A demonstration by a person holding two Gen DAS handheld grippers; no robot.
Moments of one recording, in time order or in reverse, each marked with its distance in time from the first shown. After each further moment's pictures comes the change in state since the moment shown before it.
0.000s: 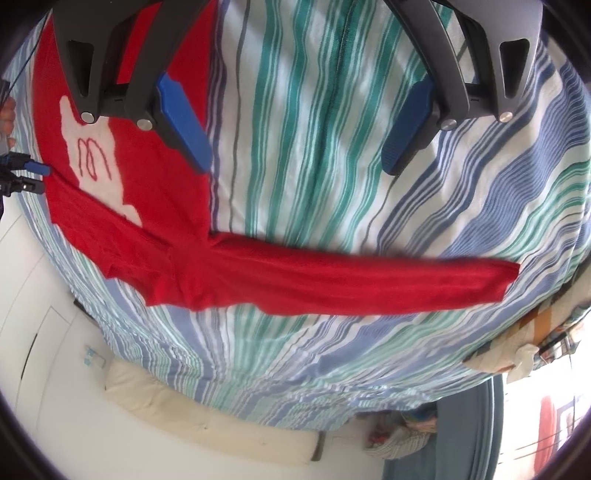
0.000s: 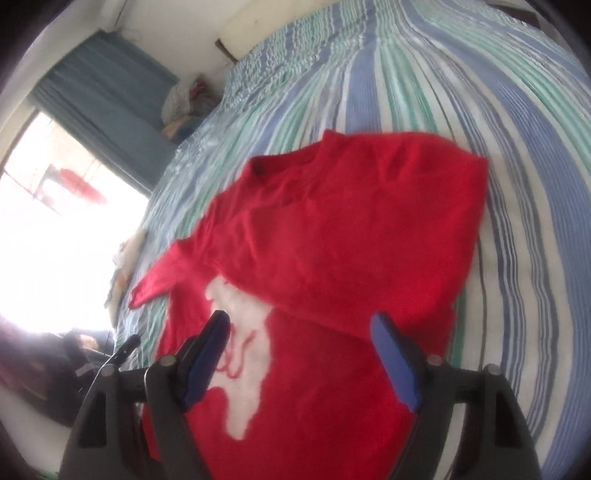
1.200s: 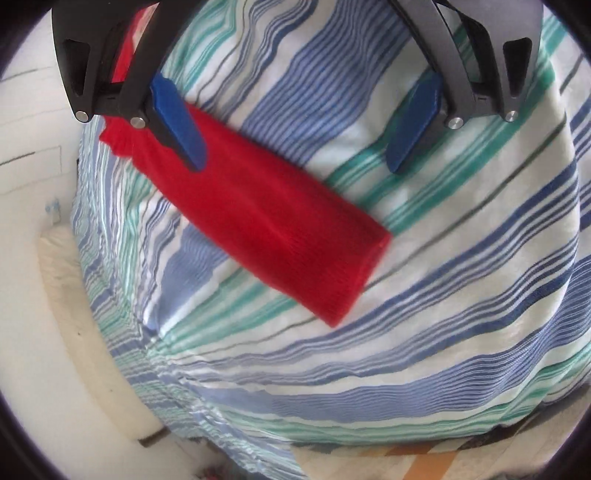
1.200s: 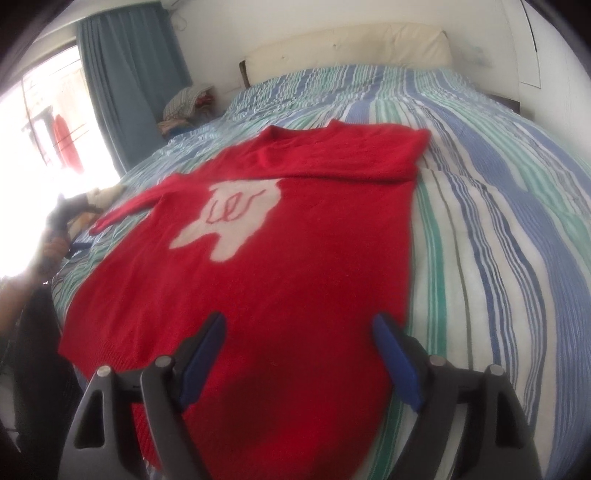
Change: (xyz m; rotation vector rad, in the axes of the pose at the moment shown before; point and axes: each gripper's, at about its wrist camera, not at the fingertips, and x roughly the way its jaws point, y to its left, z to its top) left arm 0.069 0.222 0.075 -0.692 0.202 -0.074; right arm -0.032 0.046 -0.200 -0.268 -0.280 -0.221
